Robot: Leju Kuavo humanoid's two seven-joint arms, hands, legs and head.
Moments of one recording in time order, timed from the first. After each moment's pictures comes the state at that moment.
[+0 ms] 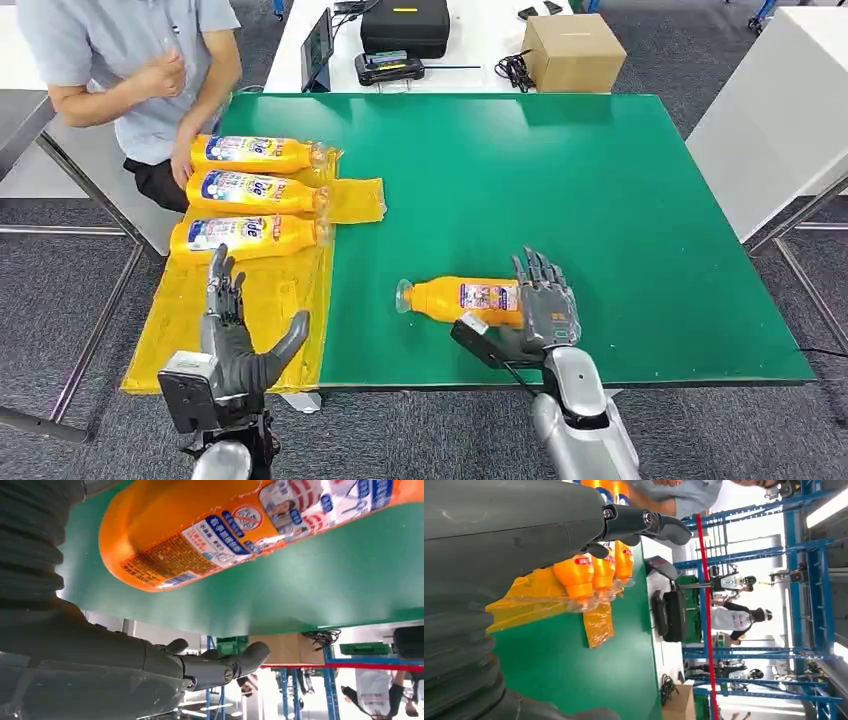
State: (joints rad) left arm 0.11 -0.35 -0.14 -1.61 -0.28 0.40 -0.42; right arm -0.15 0.08 0.16 -1.21 1.36 -0.25 -0.10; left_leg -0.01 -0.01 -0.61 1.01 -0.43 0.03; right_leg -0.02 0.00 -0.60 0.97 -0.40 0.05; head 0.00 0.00
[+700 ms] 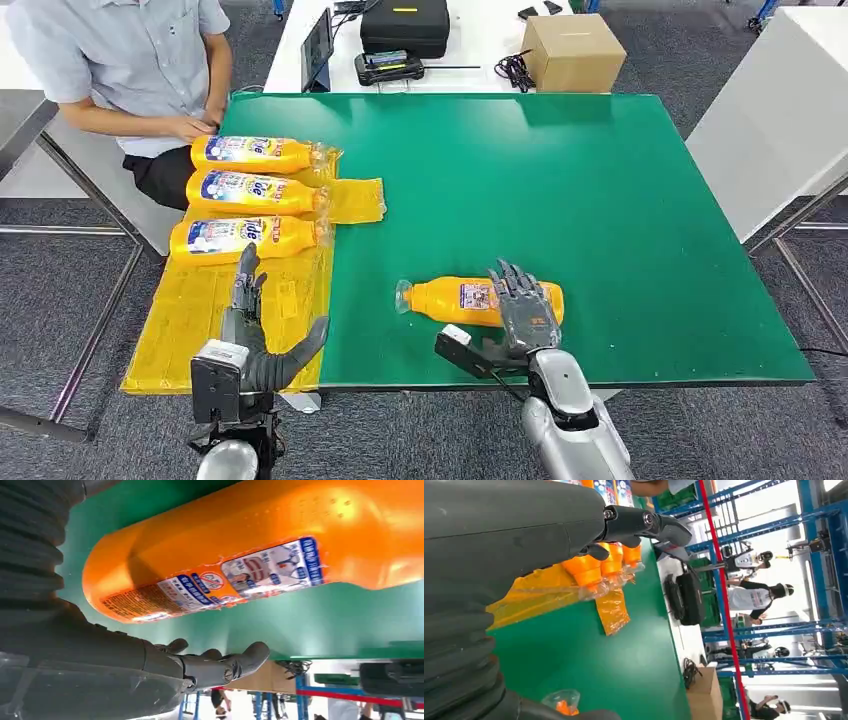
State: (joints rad) left arm 0.10 -0.35 -0.15 -1.61 -0.39 0.36 -0.34; right arm -0.15 0.06 0.26 -1.21 1.28 -0.15 -0.10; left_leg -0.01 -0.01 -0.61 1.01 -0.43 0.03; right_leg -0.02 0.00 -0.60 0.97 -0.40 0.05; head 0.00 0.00
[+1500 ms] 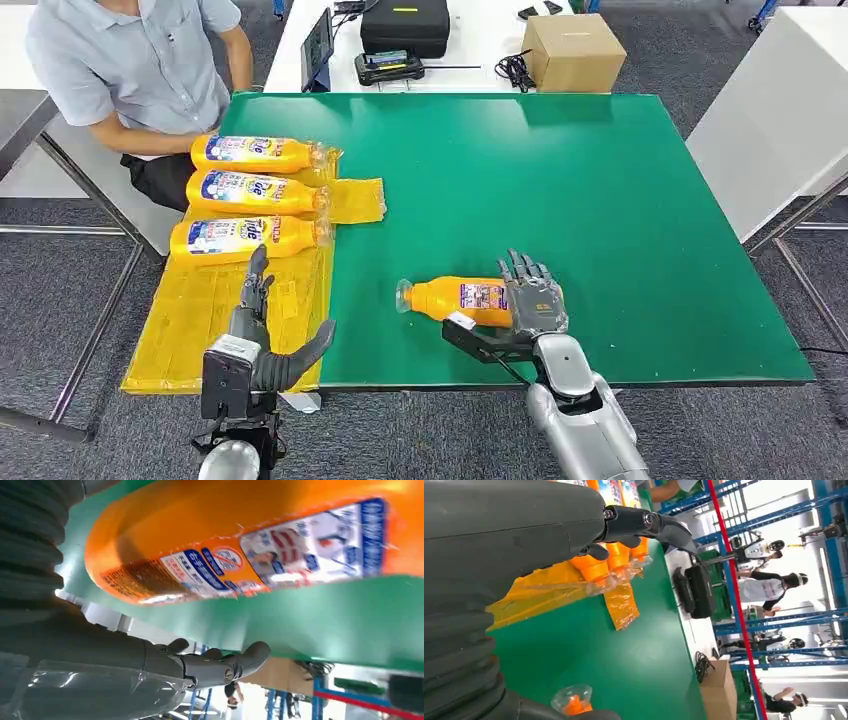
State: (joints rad) left arm 0.10 -0.35 -0.15 -1.61 -0.41 0.33 -0.29; right arm -0.22 0.01 0.31 -1.17 1.36 -0.09 0.03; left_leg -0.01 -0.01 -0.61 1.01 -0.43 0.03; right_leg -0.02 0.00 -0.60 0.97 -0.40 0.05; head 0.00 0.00
